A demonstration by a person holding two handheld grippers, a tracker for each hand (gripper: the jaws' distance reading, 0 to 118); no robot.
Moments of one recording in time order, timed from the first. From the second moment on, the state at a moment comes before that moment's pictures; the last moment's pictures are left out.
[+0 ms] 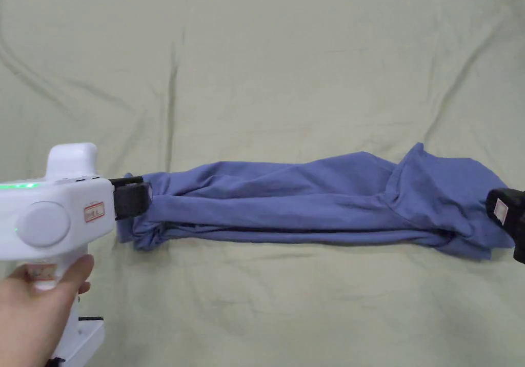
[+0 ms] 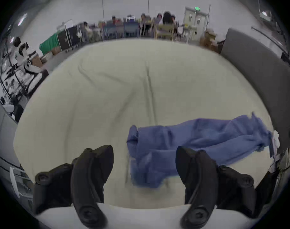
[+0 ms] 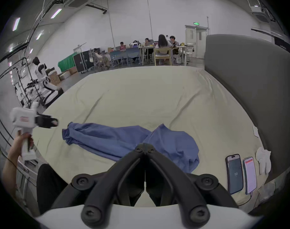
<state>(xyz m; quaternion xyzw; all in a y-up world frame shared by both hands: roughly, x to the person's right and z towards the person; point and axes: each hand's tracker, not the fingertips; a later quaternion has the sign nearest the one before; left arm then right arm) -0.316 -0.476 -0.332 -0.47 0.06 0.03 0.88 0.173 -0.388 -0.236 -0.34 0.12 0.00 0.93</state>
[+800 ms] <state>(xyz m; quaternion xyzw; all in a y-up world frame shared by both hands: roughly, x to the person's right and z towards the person) -0.393 -0.449 -0.300 -0.45 0.15 0.02 0.88 0.146 -0.421 -0.269 -0.40 0.14 0.03 0.91</state>
